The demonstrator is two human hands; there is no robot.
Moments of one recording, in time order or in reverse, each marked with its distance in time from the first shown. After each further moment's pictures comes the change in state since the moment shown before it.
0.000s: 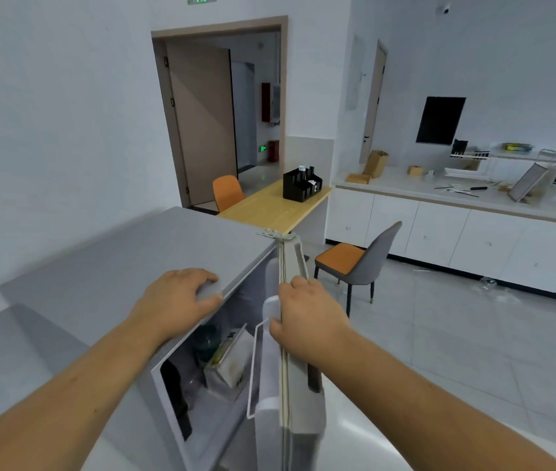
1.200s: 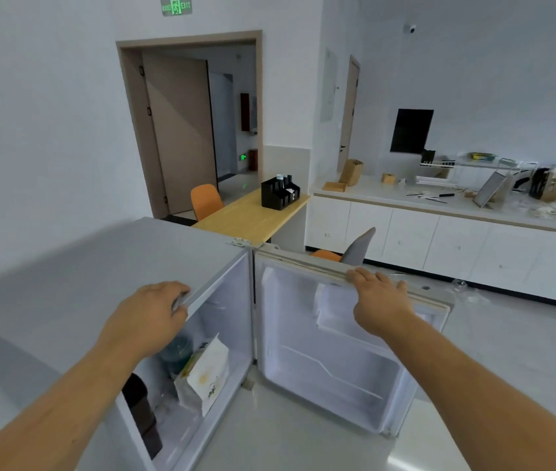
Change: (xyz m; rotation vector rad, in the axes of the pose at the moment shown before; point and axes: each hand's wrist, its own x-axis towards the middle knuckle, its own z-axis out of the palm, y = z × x) left_hand -0.006 0.023 0.012 0.038 0.063 -0.023; right_hand -0.019 0.198 0.003 -0.079 -0.084 0.392
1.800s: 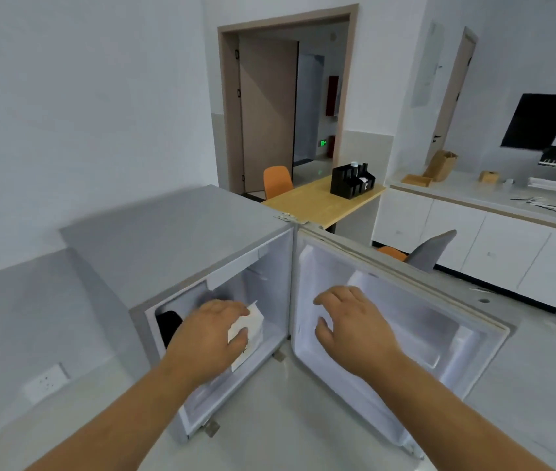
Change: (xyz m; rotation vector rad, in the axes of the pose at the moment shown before) left_hand -0.097 0.069 0.069 -0.030 0.055 -0.030; right_hand -0.055 -0.057 0.041 0.275 0.229 -0.594
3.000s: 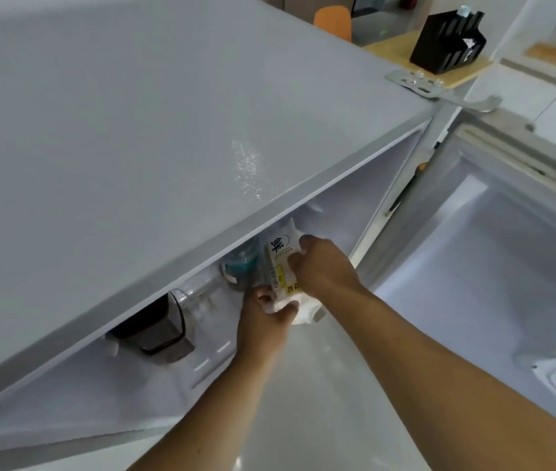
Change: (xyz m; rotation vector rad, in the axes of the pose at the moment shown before) left_hand 0.091 -0.087 0.270 -0.914 0.013 -1.038; right_hand 0.207 0.006 0.309 0.308 -0.512 0.410
